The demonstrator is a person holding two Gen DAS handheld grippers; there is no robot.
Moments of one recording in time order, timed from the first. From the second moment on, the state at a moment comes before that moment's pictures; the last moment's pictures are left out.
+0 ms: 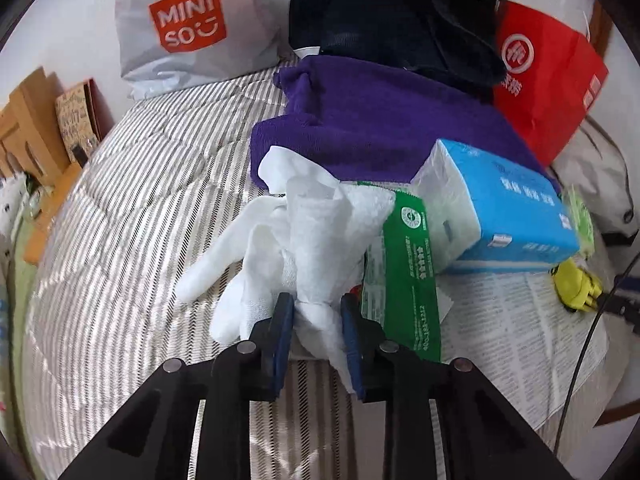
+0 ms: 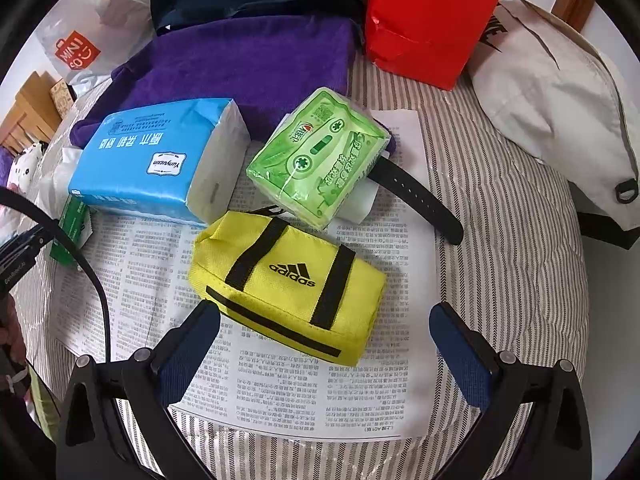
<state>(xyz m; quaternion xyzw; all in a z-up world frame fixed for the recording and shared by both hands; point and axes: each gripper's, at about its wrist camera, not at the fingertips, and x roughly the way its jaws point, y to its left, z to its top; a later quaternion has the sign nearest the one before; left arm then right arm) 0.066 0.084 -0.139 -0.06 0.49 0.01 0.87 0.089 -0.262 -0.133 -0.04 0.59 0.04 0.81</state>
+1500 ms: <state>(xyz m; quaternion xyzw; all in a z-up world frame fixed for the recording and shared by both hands) 0.071 0.087 -0.105 -0.09 0.46 -0.03 0.88 0.156 -0.282 -0.121 0.03 0.54 0.07 0.84</state>
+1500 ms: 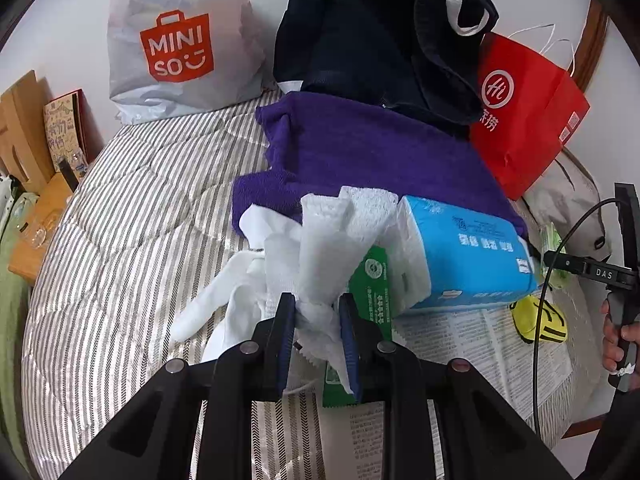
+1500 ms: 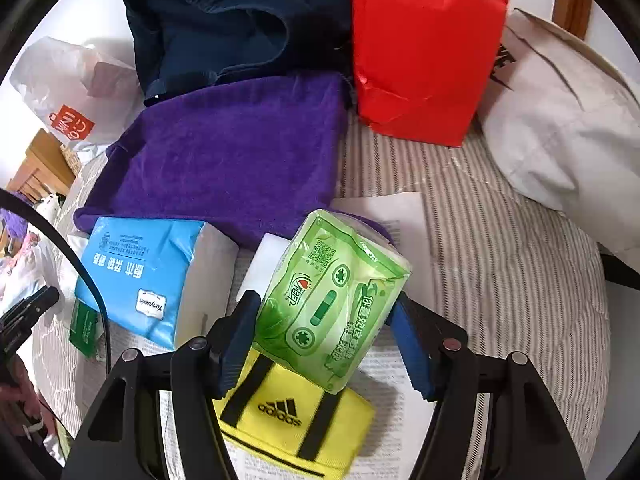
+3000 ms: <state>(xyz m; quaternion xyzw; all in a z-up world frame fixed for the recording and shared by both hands) 0.194 0.077 -0.039 -0.06 0.43 -0.08 0.90 0.253 -0.237 -0.061 0.02 0.48 0.13 0.87</state>
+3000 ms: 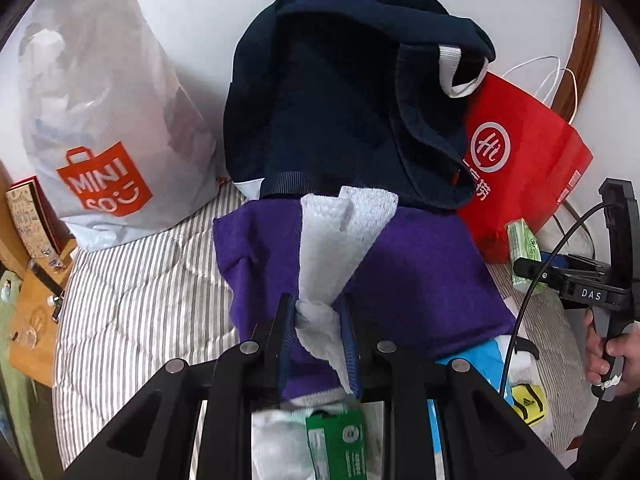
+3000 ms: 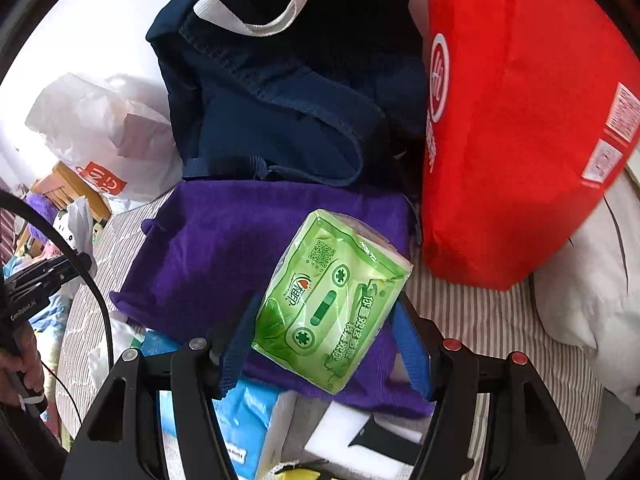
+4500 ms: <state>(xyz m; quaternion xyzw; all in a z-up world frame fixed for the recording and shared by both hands) 0.320 0.068 -0.137 -0.05 0.54 -0.05 0.84 0.347 -0.197 -0.163 -0.04 0.56 0.14 0.82</state>
